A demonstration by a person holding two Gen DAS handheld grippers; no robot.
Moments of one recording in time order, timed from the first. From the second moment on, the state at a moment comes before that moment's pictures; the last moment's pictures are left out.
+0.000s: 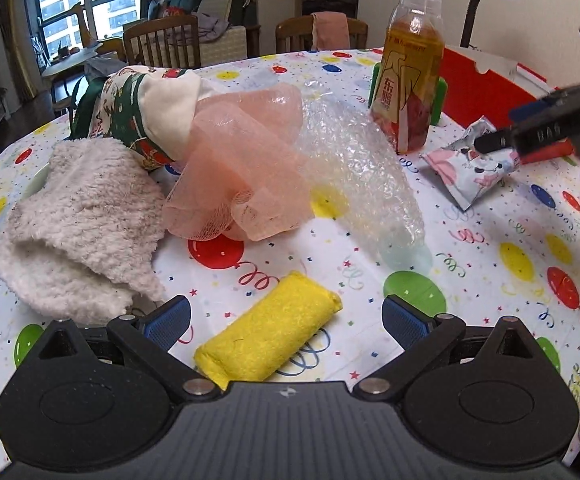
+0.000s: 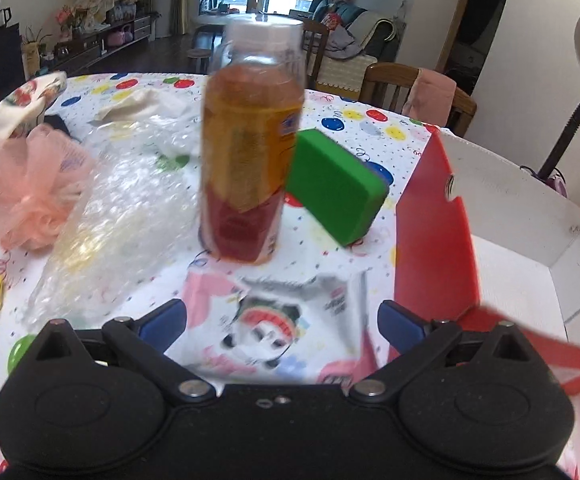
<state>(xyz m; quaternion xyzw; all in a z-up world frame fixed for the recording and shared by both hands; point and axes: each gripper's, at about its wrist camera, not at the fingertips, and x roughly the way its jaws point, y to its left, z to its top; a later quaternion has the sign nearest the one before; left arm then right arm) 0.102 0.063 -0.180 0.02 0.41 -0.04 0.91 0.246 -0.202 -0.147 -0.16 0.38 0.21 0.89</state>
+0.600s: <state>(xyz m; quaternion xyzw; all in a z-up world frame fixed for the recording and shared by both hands) 0.109 0.061 -0.191 0.04 0.42 -0.03 0.90 0.325 -0.183 -0.151 -0.28 0.46 0.29 0.79</state>
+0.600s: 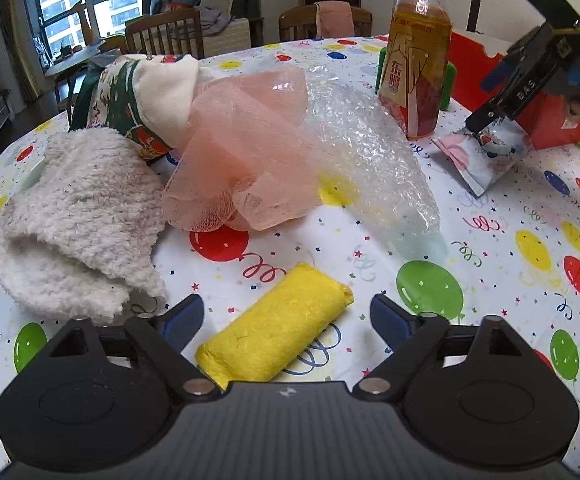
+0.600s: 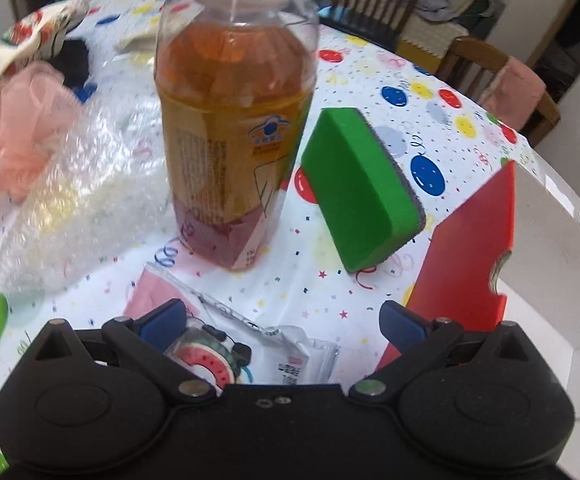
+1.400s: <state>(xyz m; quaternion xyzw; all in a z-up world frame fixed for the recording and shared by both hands) 0.109 0.058 -0.199 0.07 0.43 -0.02 0.90 0.271 -0.166 -0.172 -0.36 0.49 0.47 0.64</state>
